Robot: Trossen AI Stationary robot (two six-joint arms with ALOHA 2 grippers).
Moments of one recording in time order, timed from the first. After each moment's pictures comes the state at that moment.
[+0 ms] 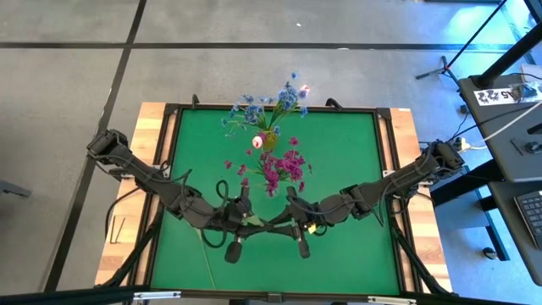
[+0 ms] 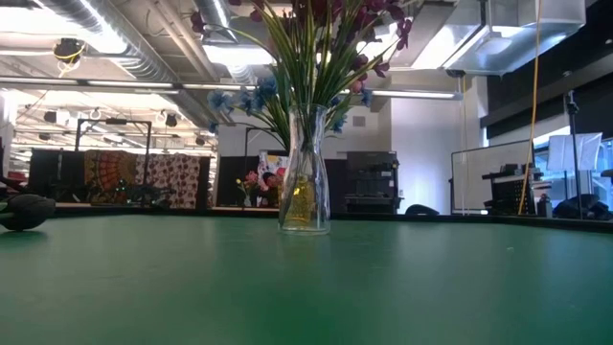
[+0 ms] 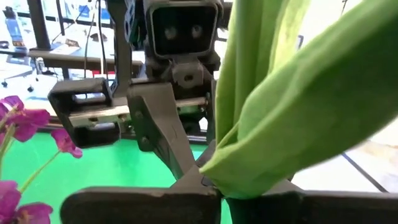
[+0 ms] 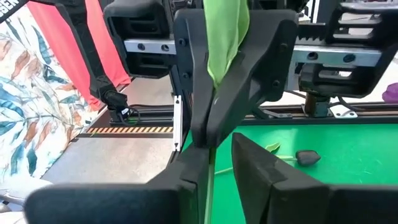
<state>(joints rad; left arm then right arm) -0.54 1.48 1.09 0.30 -0.47 -0.20 0.45 1.60 1.21 0.22 0.20 0.21</state>
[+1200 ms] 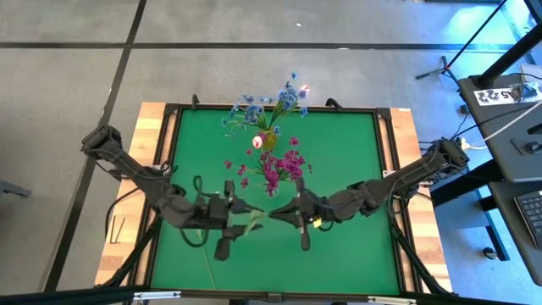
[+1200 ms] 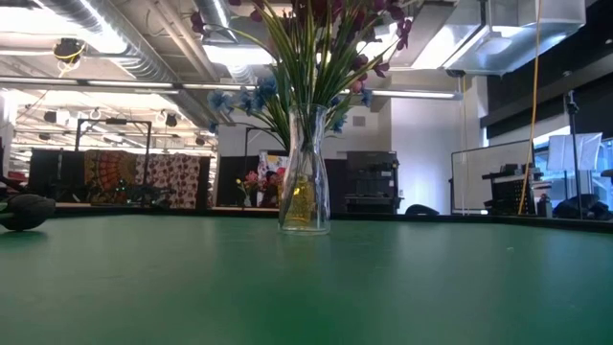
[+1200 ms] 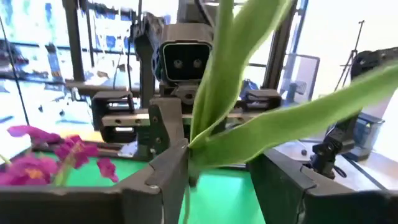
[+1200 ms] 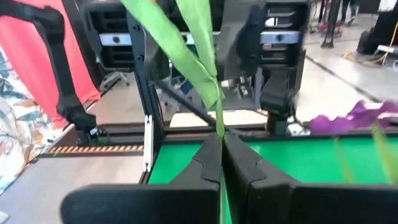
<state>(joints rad) -0.62 1.40 1.09 0.30 -0.65 -0.12 0.45 1.54 1.21 0.21 0.34 0.16</state>
